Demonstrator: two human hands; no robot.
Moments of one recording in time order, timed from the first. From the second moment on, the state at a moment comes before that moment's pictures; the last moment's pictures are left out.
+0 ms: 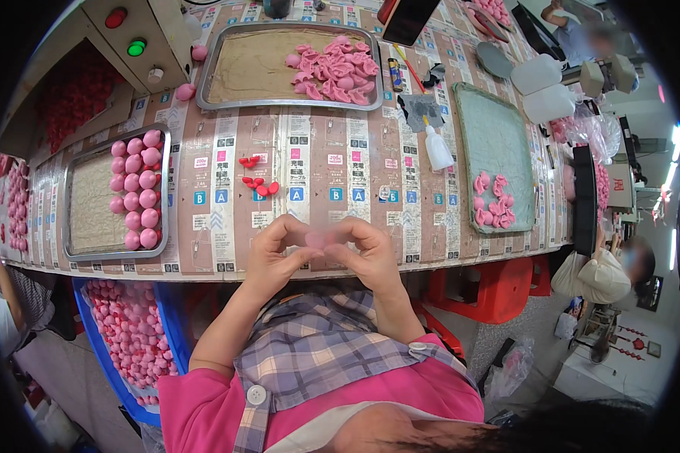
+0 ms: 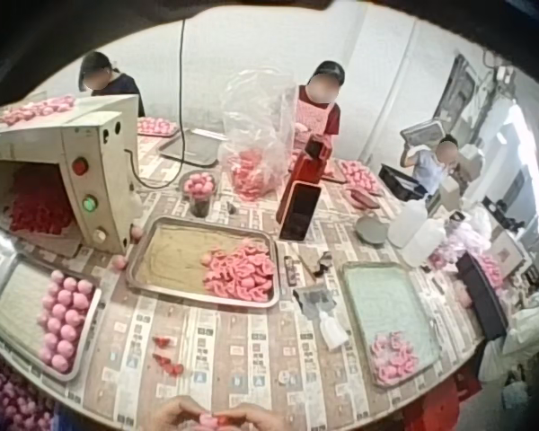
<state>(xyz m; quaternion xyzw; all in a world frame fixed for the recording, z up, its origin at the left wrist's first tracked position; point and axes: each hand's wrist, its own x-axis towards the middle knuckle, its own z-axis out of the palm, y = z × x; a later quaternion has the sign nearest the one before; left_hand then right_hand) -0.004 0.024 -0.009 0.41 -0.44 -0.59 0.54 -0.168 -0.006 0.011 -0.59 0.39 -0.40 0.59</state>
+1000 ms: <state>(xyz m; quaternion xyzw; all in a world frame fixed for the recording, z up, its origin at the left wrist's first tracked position) -0.006 0.012 -0.012 0.28 -0.17 -0.78 0.53 -0.203 -0.049 0.021 -0.72 0.50 -0.37 0.31</state>
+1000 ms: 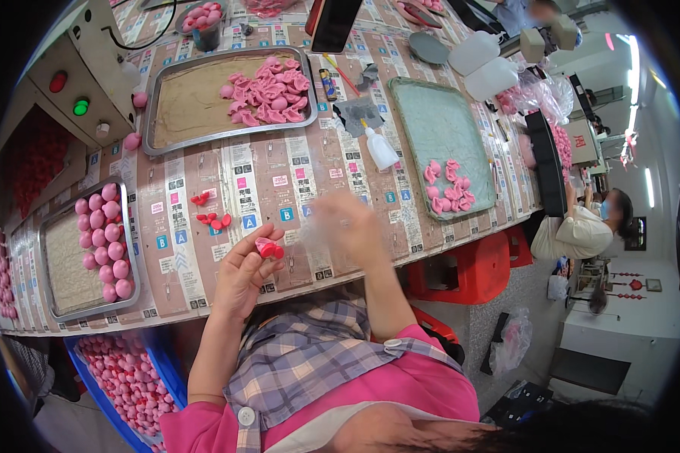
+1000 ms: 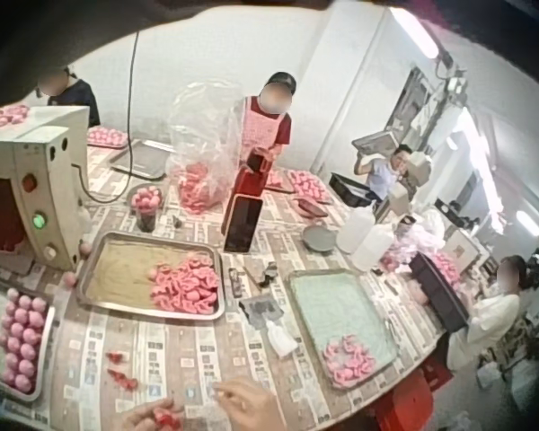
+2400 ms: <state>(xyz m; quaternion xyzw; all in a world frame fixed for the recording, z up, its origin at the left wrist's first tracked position) 0.004 0.017 -0.002 0.26 -0.28 -0.78 0.50 -0.156 -0.022 0.045 -0.68 0.24 -0.65 0.24</state>
